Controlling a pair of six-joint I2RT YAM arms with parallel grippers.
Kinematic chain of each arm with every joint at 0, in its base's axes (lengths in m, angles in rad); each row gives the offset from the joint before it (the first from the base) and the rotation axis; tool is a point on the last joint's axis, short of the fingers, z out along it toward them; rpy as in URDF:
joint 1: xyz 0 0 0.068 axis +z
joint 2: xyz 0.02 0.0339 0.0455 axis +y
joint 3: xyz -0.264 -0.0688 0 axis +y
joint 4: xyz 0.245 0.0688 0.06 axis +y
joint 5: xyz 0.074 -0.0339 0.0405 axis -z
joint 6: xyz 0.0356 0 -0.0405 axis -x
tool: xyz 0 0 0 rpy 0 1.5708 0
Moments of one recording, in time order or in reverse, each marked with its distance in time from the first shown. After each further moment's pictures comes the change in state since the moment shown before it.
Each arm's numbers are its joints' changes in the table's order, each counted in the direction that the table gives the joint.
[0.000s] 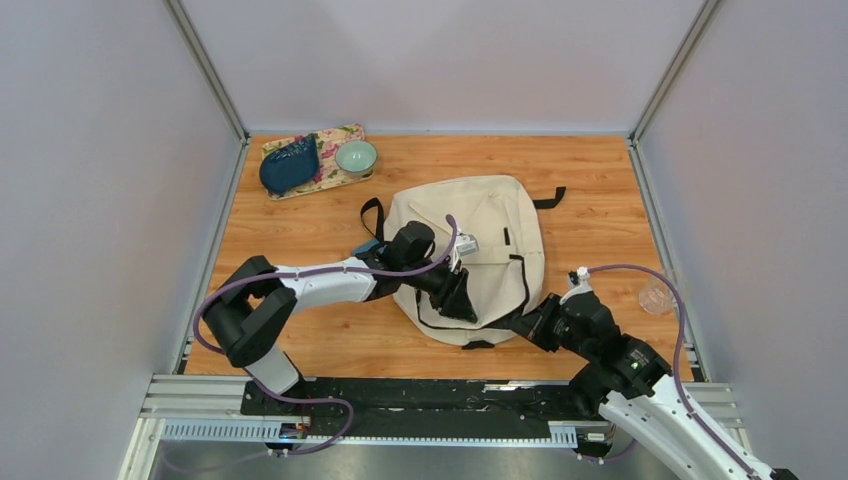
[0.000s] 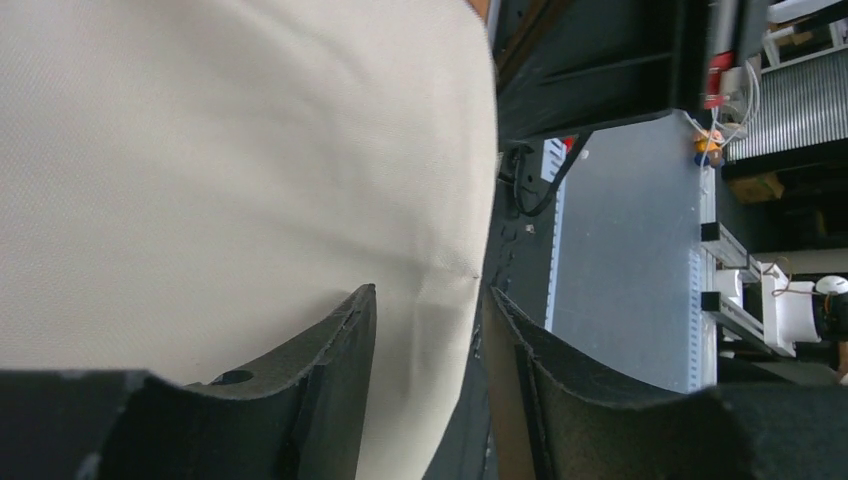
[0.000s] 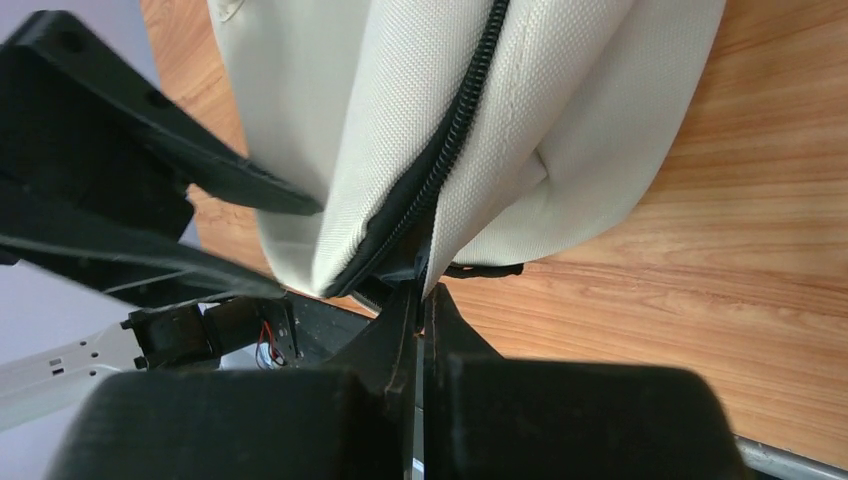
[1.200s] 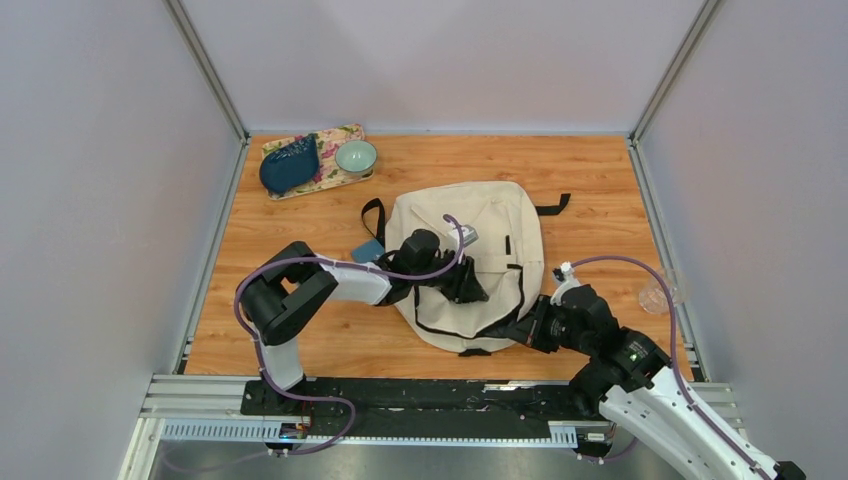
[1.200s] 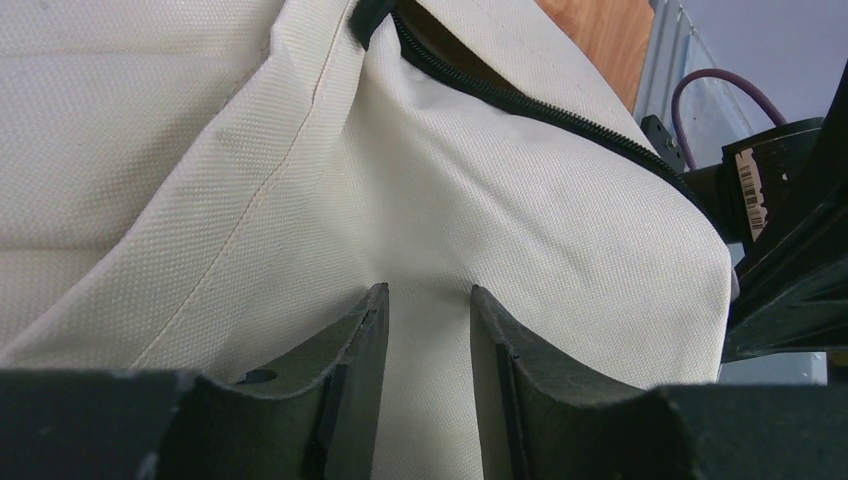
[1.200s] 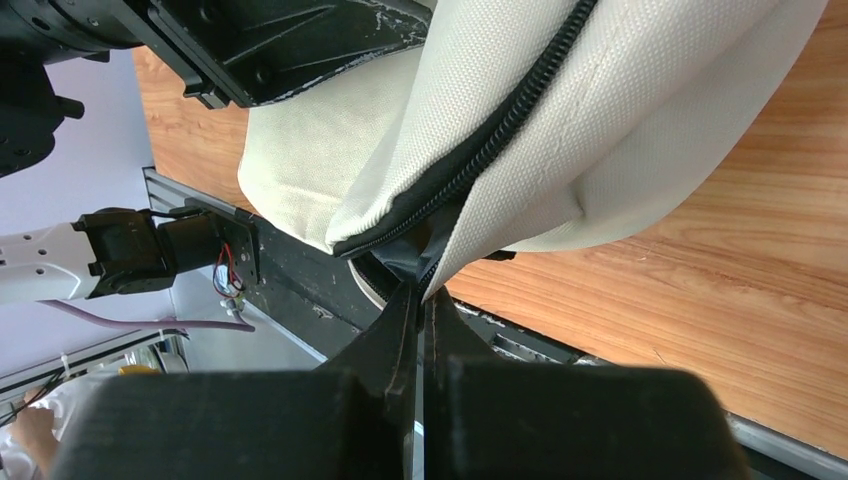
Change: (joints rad) left arm -0.009 0.224 0.021 -0.376 -0.277 0.129; right arm 0.000 0.073 -0.065 0.037 -0.136 0.168
